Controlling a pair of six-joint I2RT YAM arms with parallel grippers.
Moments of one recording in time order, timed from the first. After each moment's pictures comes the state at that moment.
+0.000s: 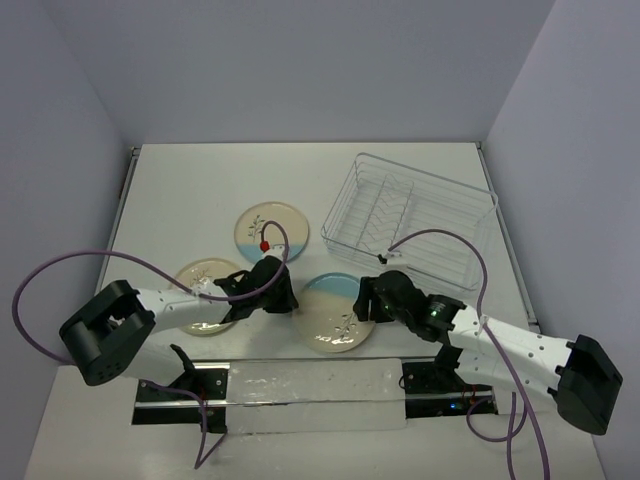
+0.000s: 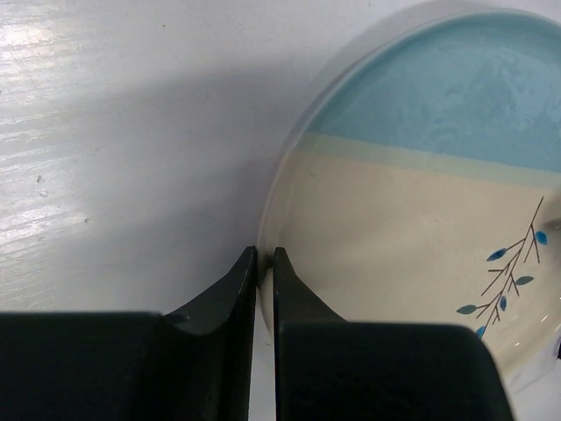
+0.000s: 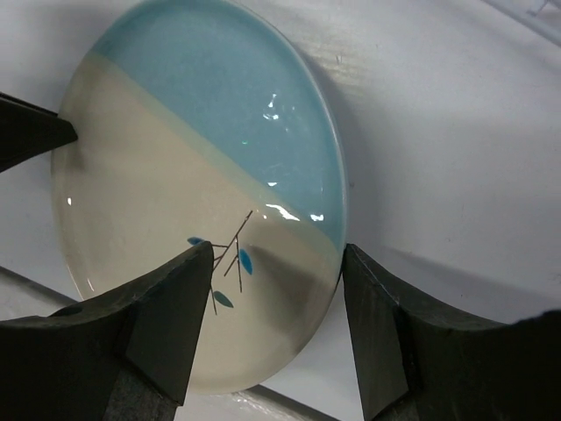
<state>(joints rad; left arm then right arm) -0.91 1.42 0.55 0.00 -0.07 -0.79 0.90 0.87 0.39 -0.32 0.22 0.76</state>
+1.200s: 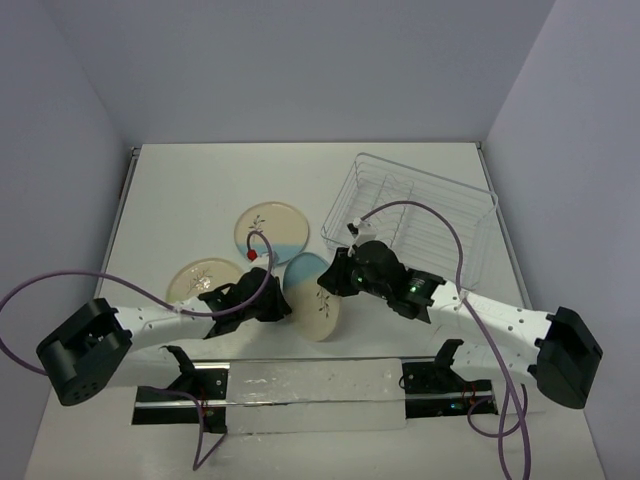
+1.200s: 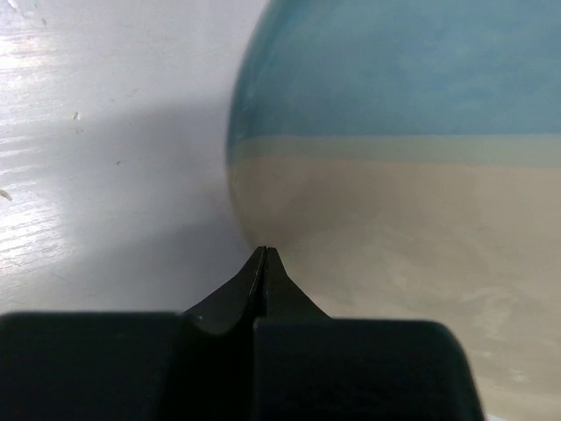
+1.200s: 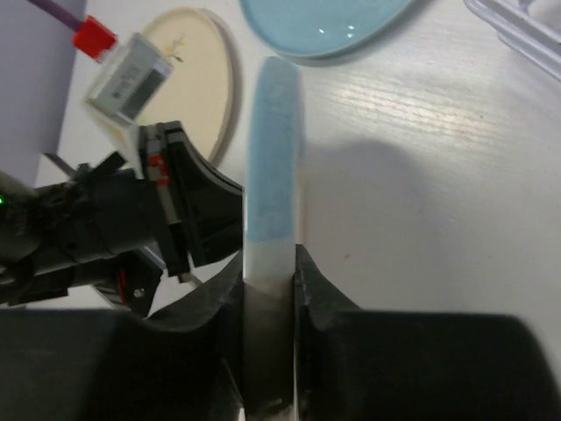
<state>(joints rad) -0.92 1.26 0.40 0.06 -0.10 -0.83 0.91 1.08 0.64 -0.06 0.04 0.77</state>
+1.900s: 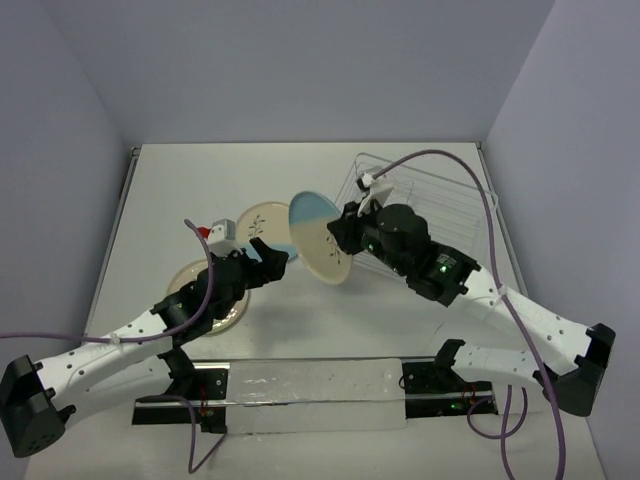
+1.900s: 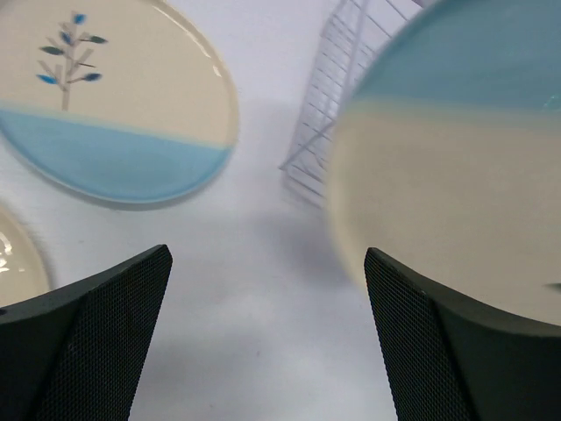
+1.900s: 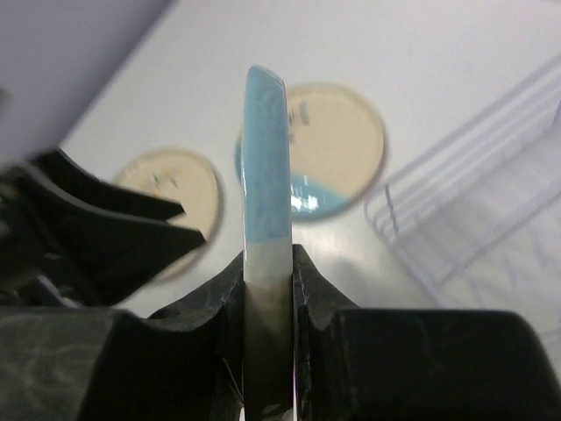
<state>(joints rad) -0.93 0.84 0.51 -0.03 -0.52 -0.83 0.89 1.04 1.04 -0.25 0.24 0.34</state>
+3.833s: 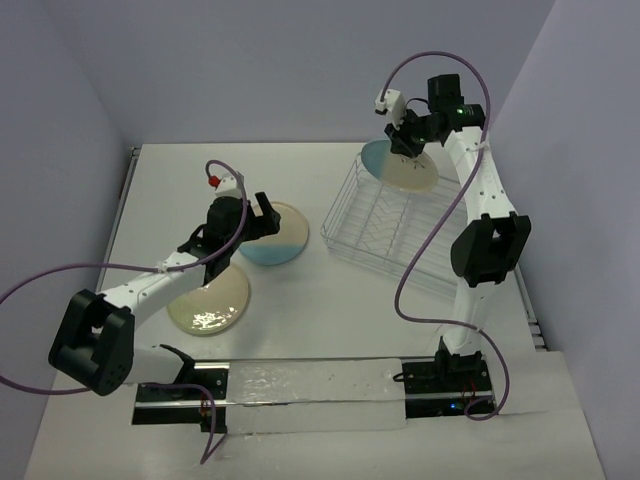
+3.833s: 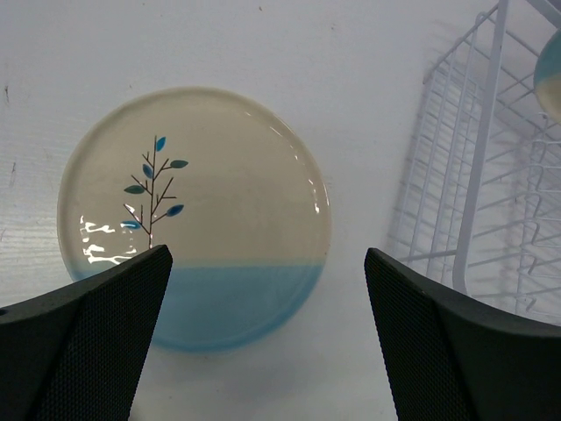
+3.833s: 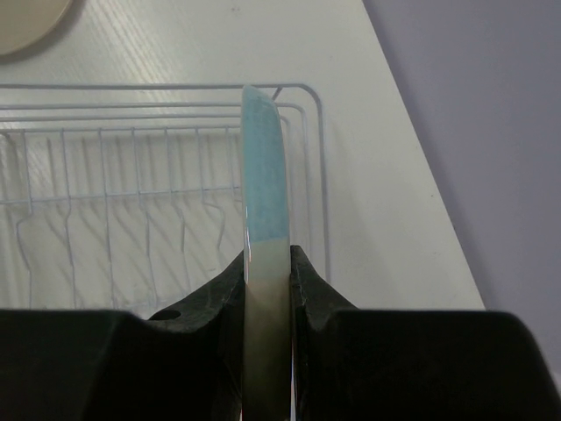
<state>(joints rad) -0.52 1.34 0.76 0.14 -0.20 -0.54 0.08 1.98 2.15 -0.99 -0.51 -0.93</state>
